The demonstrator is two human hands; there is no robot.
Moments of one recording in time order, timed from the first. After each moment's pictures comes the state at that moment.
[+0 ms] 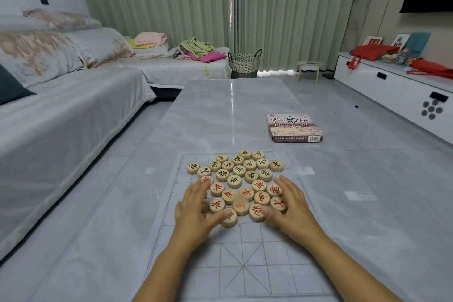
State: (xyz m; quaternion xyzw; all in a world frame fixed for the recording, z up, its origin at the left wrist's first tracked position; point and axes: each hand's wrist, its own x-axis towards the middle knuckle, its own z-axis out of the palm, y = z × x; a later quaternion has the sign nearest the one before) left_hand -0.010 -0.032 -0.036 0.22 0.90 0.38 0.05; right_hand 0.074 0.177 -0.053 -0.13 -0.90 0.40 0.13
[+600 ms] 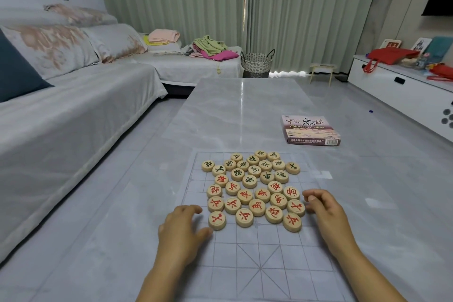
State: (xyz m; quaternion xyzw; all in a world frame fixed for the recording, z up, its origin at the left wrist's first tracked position) left_hand 0.003 -0.079 -0.026 0.09 0.95 0.28 0.05; right_hand 0.079 0.185 -0.055 -0.23 -0.74 0.58 0.25
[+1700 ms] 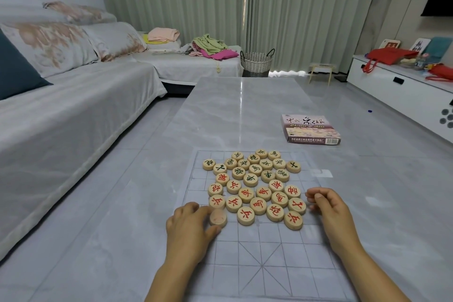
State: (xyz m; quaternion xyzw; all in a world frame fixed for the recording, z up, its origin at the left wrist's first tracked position) left_hand 0.000 -0.071 -0.039 0.16 0.97 0.20 0.02; right_hand 0.077 0.188 -0.057 -0.23 -0.71 0.60 0.28
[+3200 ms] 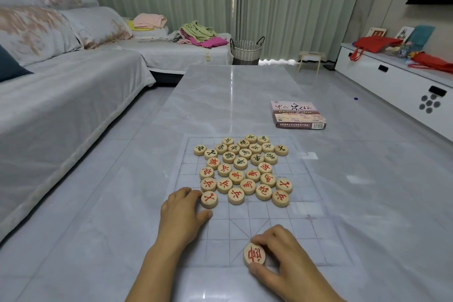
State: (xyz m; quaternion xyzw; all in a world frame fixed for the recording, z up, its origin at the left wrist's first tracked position) left_hand 0.003 -0.077 -0.041 0.18 0.96 0.20 0.04; right_hand 0.156 0.087 -0.046 -0.03 -0.94 0.33 0.04
